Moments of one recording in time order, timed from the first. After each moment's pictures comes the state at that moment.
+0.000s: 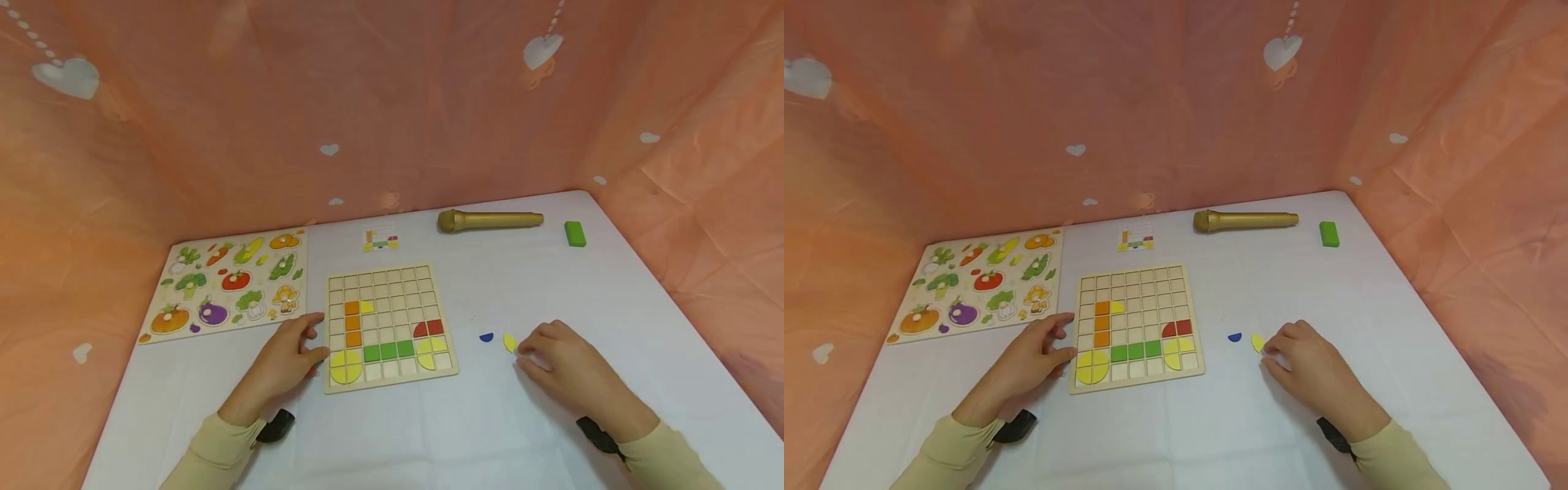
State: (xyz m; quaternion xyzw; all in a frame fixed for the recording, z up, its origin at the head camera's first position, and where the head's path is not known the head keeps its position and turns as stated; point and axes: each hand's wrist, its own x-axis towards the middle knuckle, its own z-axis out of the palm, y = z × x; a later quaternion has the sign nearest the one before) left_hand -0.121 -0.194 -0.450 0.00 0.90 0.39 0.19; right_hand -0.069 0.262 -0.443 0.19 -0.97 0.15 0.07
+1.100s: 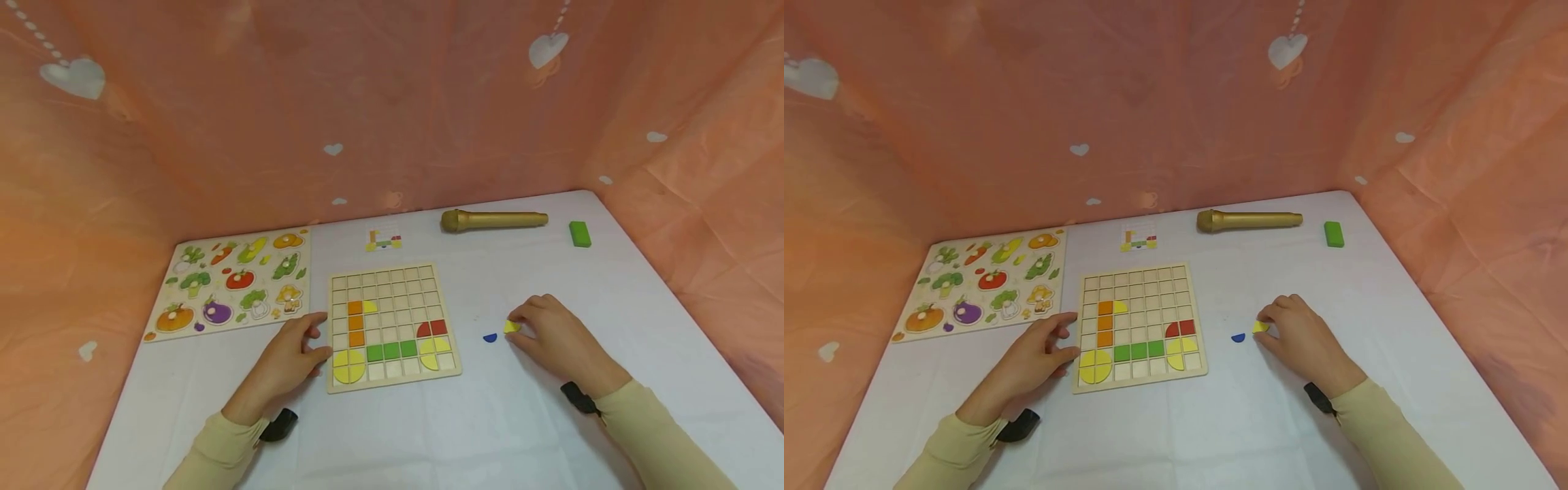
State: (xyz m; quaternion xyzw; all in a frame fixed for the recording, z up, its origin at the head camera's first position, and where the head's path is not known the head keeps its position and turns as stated) left_hand -0.120 -0.194 -0.450 -0.01 0.89 0.41 0.18; right_hand -0.113 0.254 -0.444 0.15 -0.98 0.16 0.01
